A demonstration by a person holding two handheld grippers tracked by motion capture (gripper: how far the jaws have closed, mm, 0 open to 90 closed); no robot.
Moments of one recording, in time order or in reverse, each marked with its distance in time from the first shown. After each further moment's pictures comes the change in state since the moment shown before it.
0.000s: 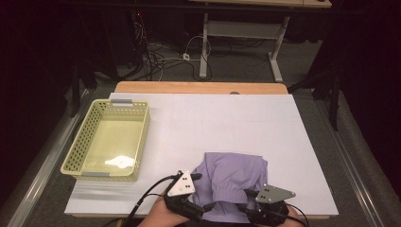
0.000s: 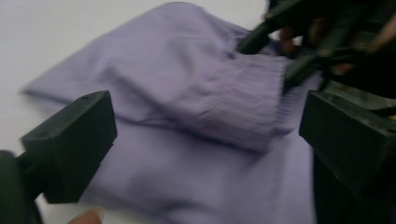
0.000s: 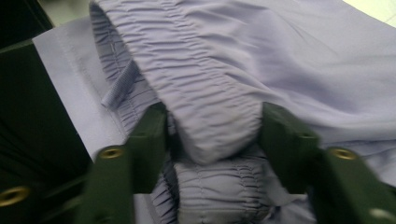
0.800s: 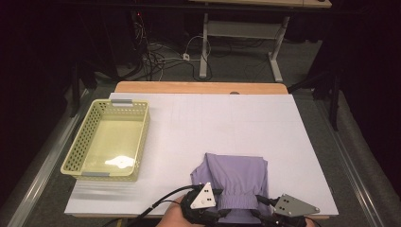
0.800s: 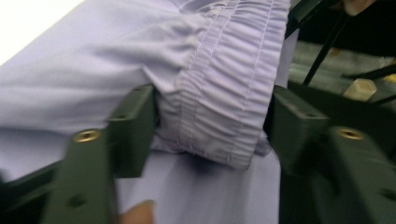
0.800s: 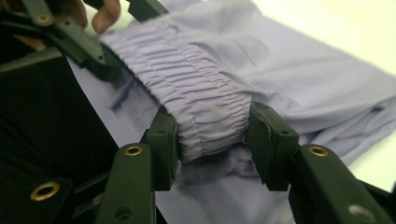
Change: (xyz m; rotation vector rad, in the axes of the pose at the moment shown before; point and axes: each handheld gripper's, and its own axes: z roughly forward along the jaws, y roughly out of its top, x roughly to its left) left arm -0.025 0.008 0.031 0.111 -0.010 0.106; right arm 0.008 -0.016 -0.040 -0.076 -0.062 0.011
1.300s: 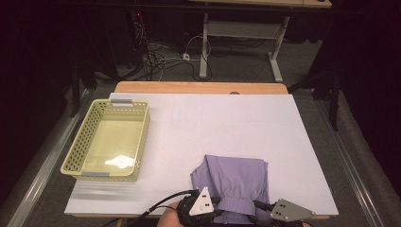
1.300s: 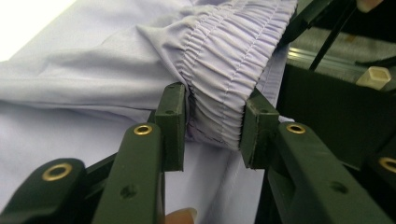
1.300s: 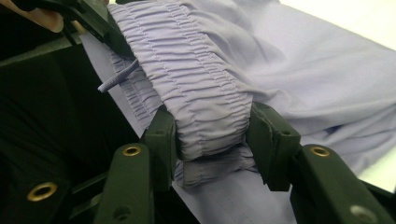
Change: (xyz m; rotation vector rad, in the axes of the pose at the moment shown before) left arm -0.013 -0.002 -0.015 0.051 0.045 -0.008; right arm 0.012 -0.002 0.001 0.027 0.031 0.004
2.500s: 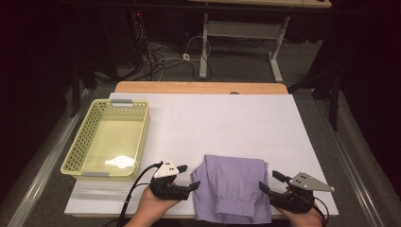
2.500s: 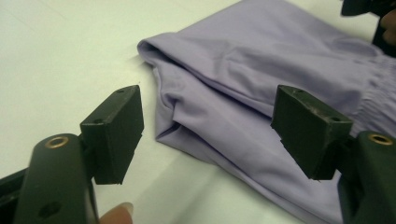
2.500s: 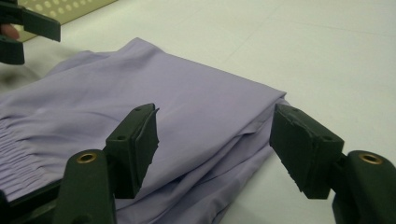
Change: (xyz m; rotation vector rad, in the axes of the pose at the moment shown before) left arm 0.086 -0.032 -0.034 -0.105 0.105 -0.332; right arm -0.070 0.005 0.001 -0.162 -0.177 0.247
